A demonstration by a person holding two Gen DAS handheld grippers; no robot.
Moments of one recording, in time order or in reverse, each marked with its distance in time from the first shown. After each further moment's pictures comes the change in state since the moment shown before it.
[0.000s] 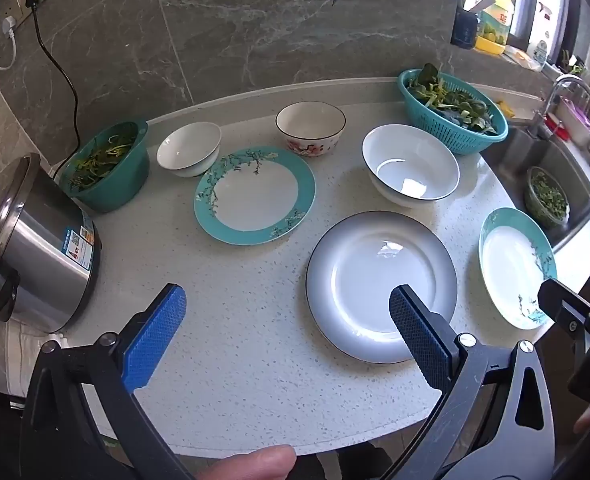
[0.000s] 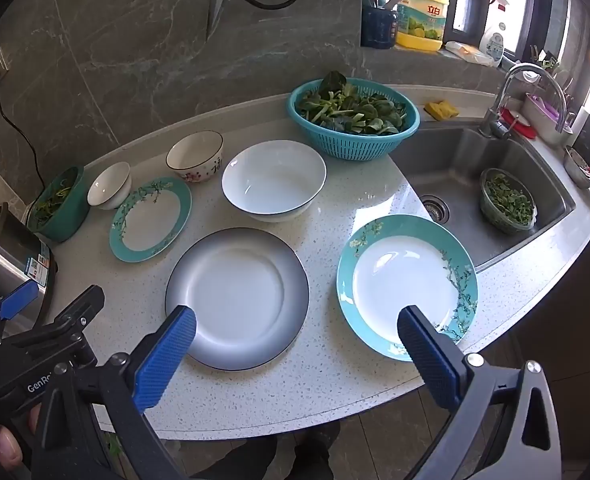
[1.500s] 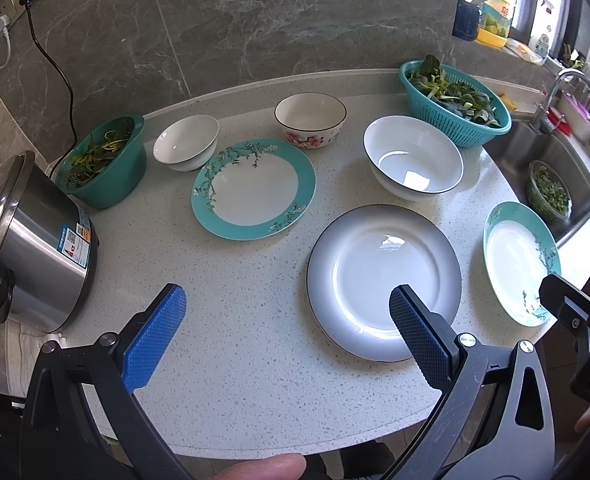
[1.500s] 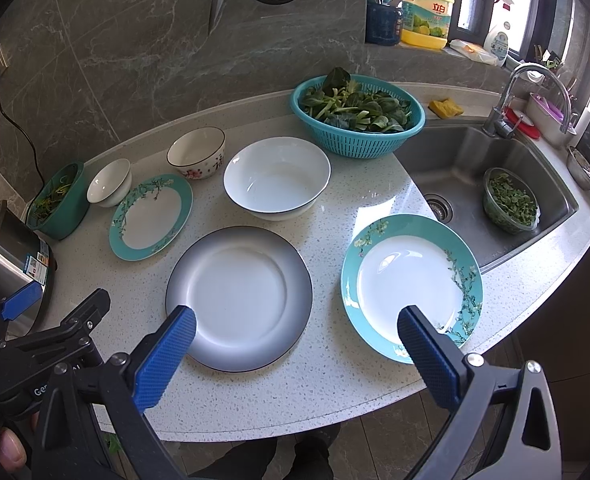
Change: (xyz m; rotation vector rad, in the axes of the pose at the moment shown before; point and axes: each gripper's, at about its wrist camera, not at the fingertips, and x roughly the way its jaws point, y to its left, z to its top) left arm 0.011 -0.004 -0.005 0.001 0.023 0.004; right arm 0.006 0.004 0.003 -0.003 0.010 -0.005
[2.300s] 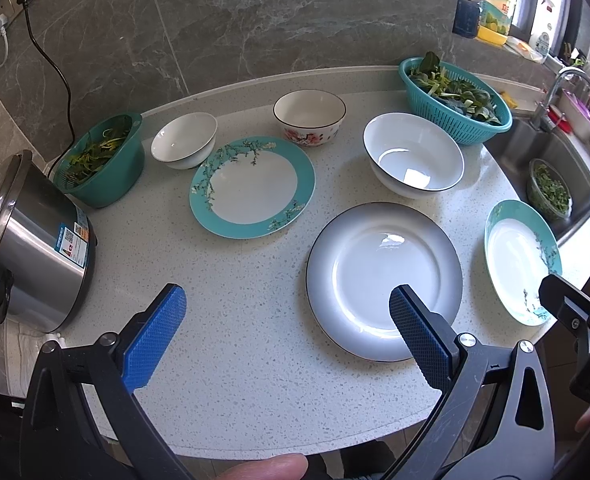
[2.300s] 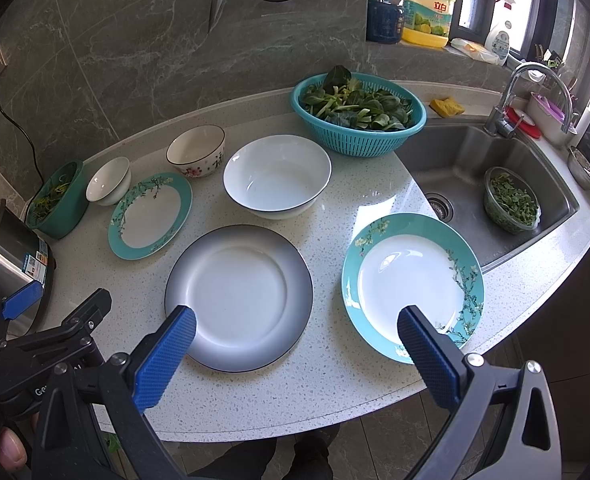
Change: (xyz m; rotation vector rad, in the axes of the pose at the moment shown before) left arm 0.008 -0.002 0.001 0.005 0.012 0.000; right arm 0.002 0.001 0.001 0.001 0.005 0.000
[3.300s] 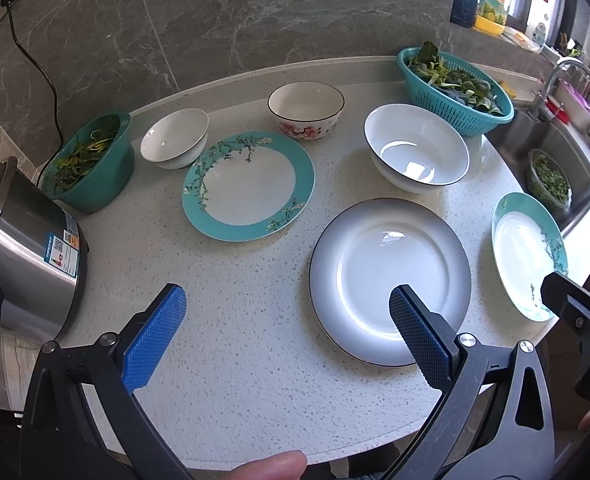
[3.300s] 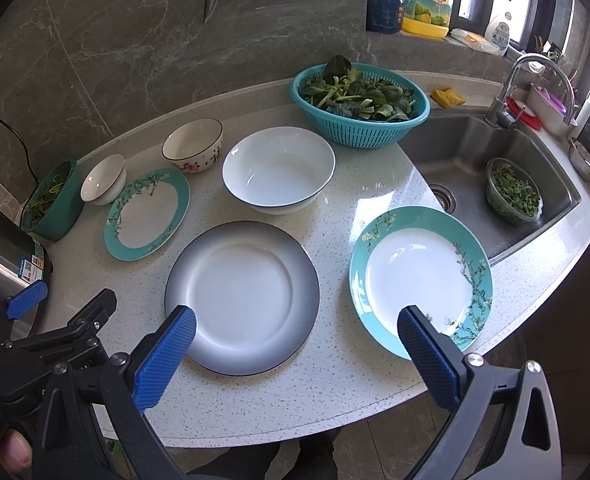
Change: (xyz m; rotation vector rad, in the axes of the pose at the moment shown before) left arm 0.025 0.004 0.010 0.038 0.028 -0.020; right arm 0.018 0.005 0.003 0.026 0.039 0.007
